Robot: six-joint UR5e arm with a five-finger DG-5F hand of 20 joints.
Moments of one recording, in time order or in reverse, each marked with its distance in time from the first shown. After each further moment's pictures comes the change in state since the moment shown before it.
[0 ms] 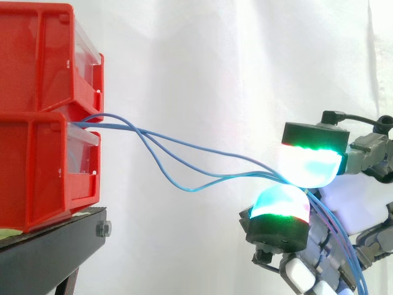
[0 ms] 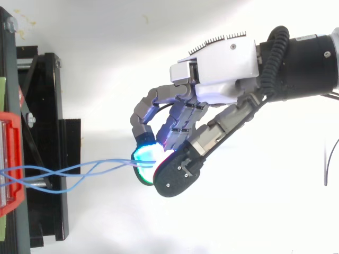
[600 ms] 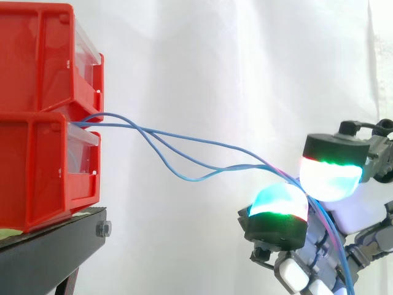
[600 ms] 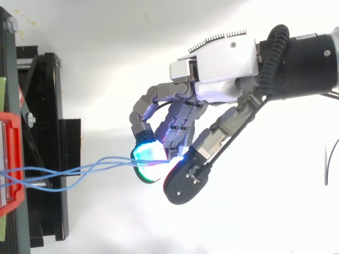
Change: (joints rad) arm 0.000 0.001 0.000 0.003 0.008 0.001
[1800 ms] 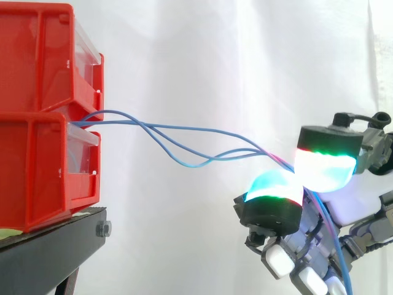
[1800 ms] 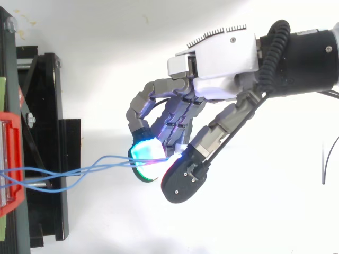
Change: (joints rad) arm -0.003 0.000 0.015 -0.001 0.002 0.000
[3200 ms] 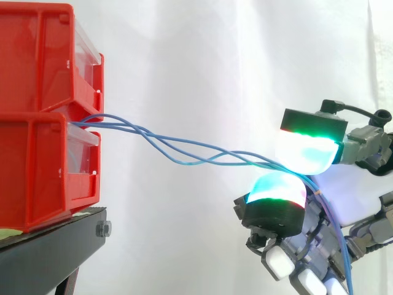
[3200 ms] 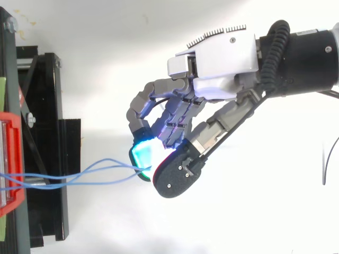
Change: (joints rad) arm 0.000 -0.001 0.000 0.000 0.000 -0.002
